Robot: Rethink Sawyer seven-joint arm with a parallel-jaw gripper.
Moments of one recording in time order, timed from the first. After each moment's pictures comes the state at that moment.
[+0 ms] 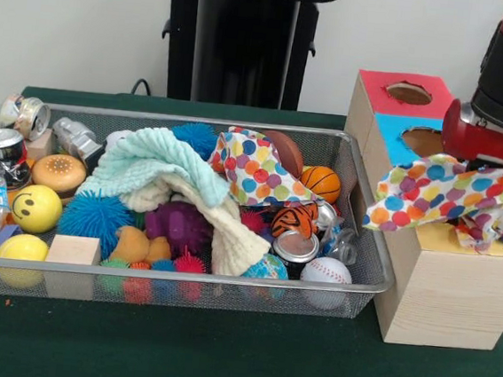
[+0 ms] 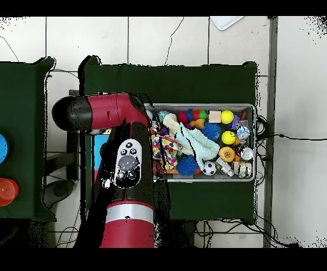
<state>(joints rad) 0.14 -0.46 -0.10 1.21 0.00 0.80 2.01</state>
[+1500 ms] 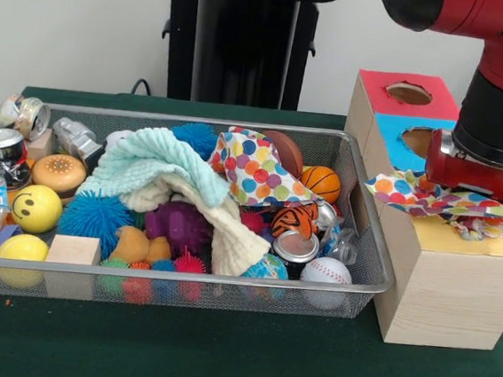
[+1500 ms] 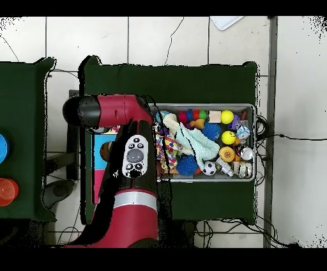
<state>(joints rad) 0.13 -0.38 -0.10 1.19 0.06 0.79 2.01</state>
